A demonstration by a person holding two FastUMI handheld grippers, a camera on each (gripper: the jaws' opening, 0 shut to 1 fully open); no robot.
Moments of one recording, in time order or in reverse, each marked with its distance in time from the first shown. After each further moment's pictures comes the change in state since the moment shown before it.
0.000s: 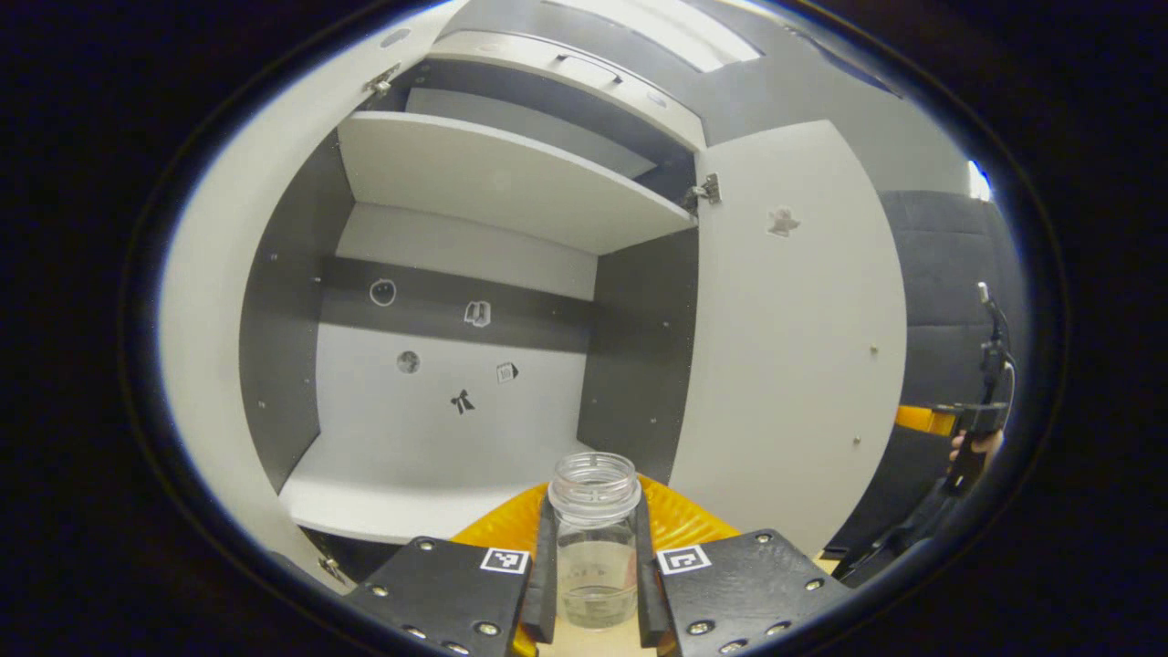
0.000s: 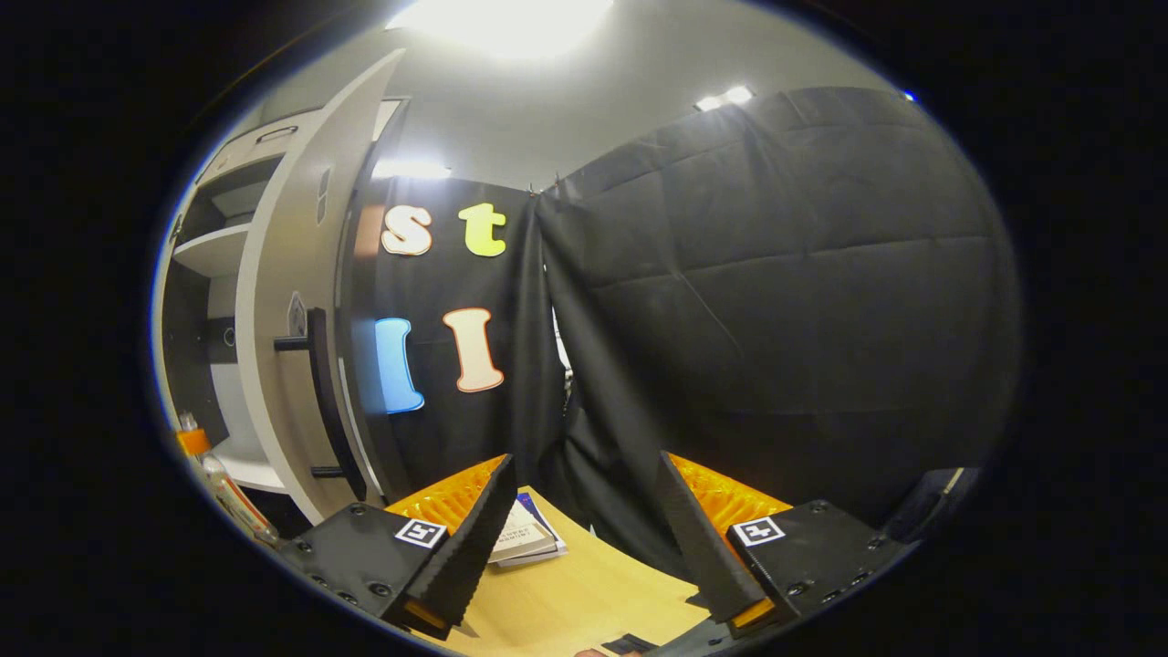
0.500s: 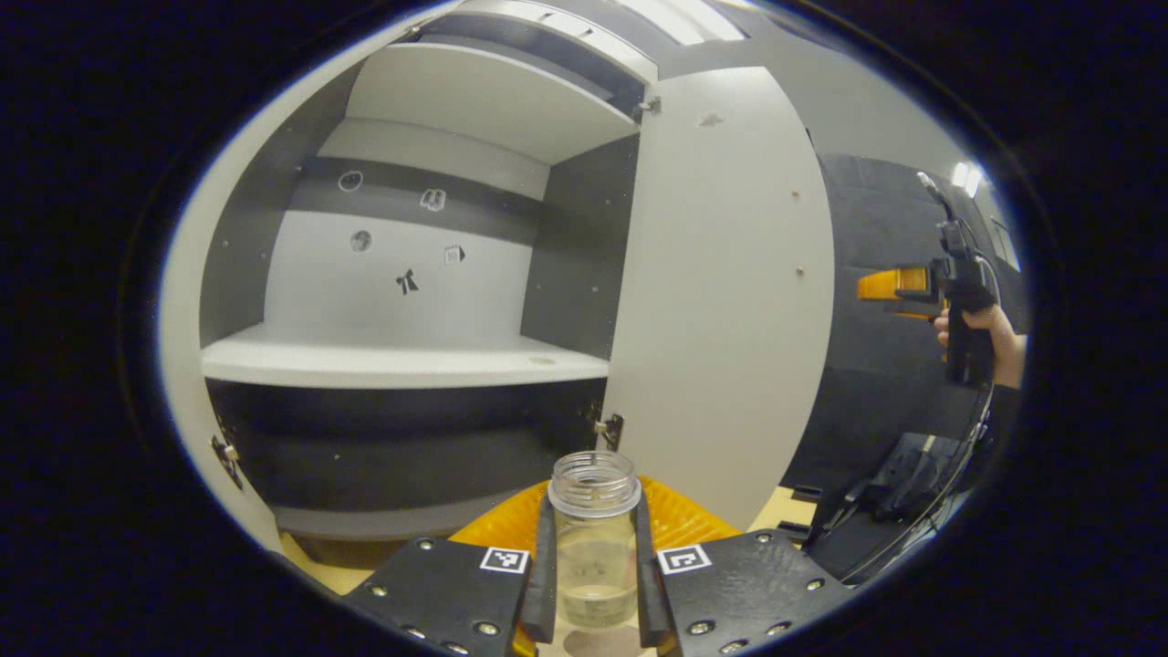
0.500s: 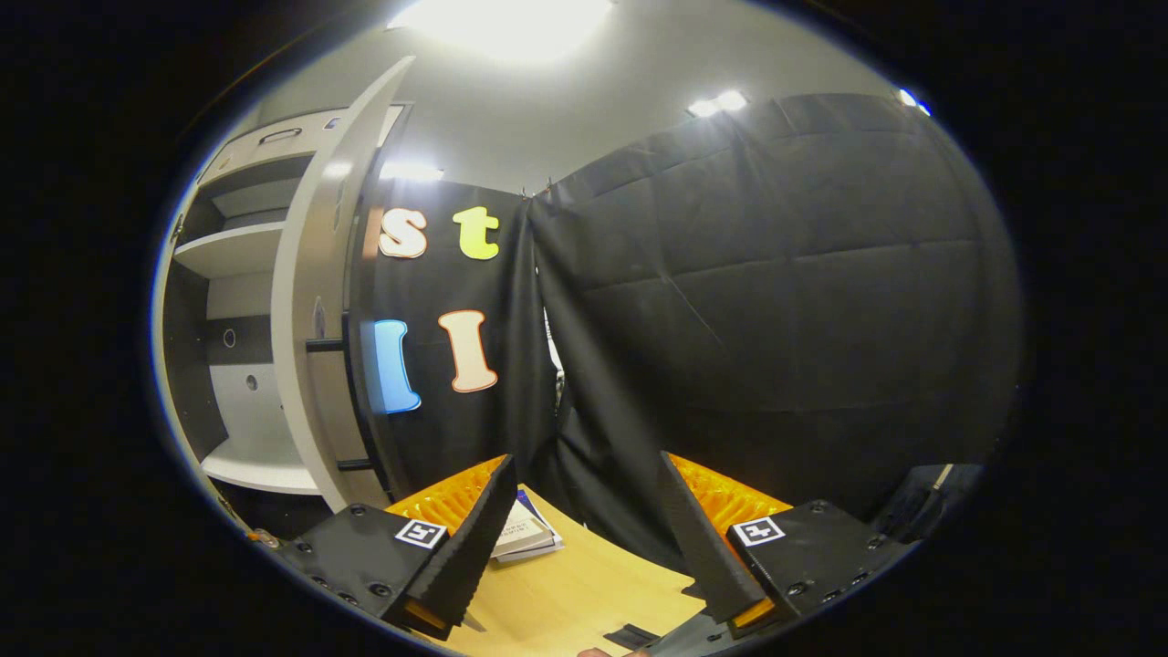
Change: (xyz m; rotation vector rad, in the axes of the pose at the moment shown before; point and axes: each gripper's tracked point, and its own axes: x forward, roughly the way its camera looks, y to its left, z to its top) left arm -0.027 -0.047 -0.177 -0.018 0.160 -0.175; right arm -0.036 0.010 -0.002 -0.041 0.003 -0.019
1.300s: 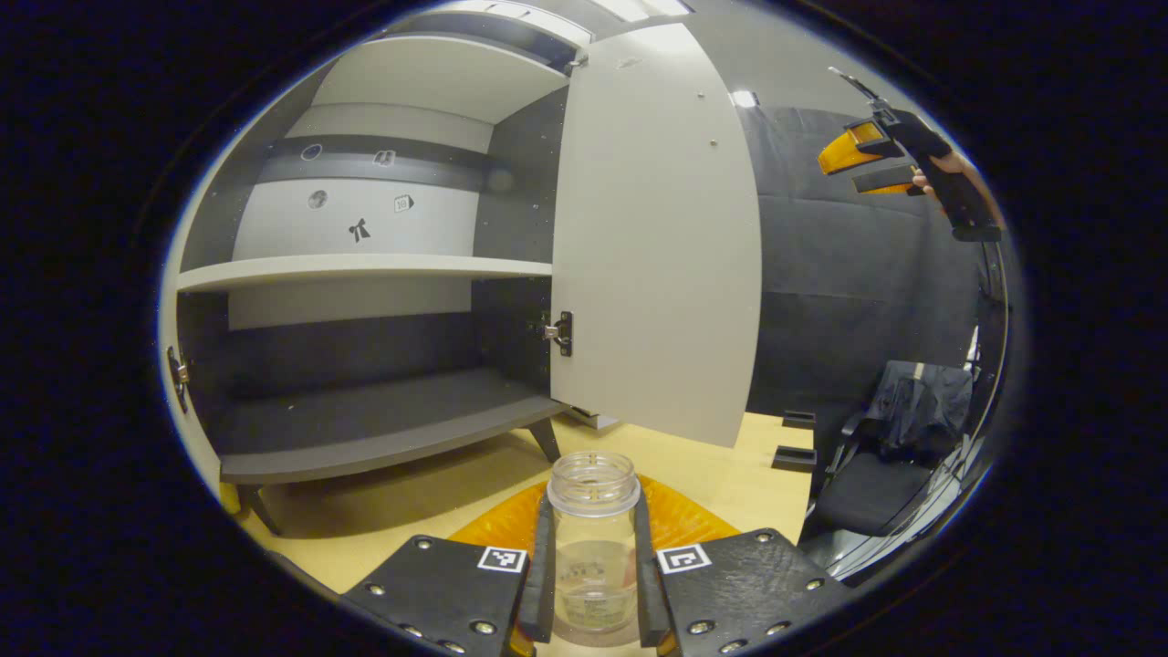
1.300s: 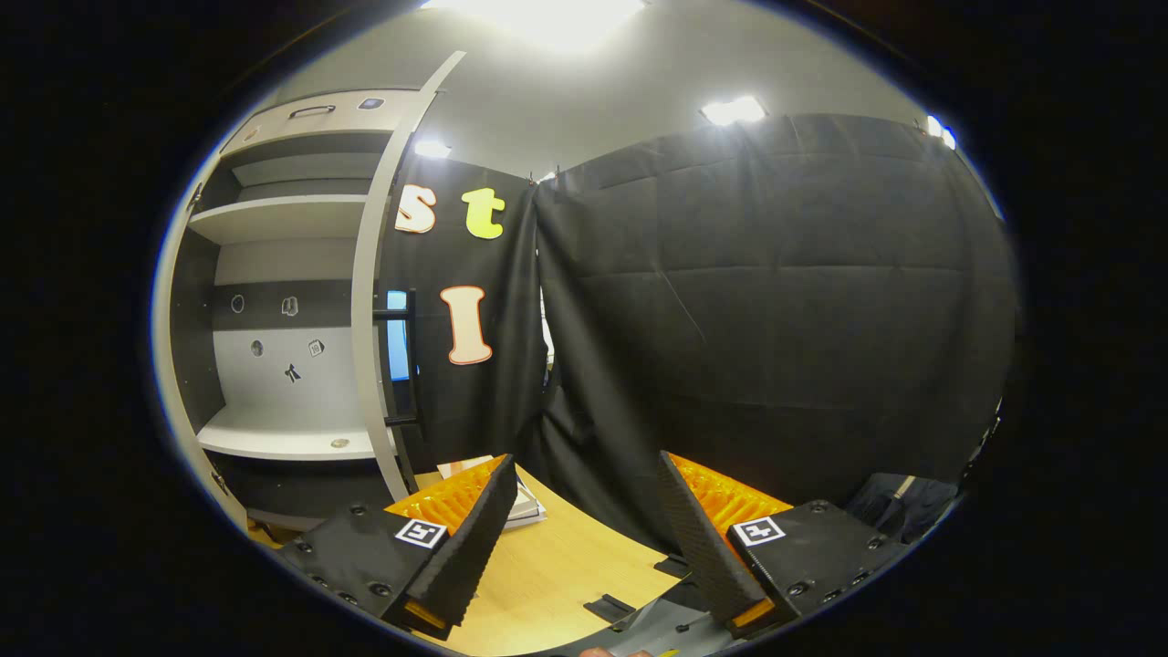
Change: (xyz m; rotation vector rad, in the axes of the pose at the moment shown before) left arm -0.002 -0.033 -0.109 0.088 0.065 -0.084; right arm -0.061 0.010 -0.004 -0.081 0.058 -0.067
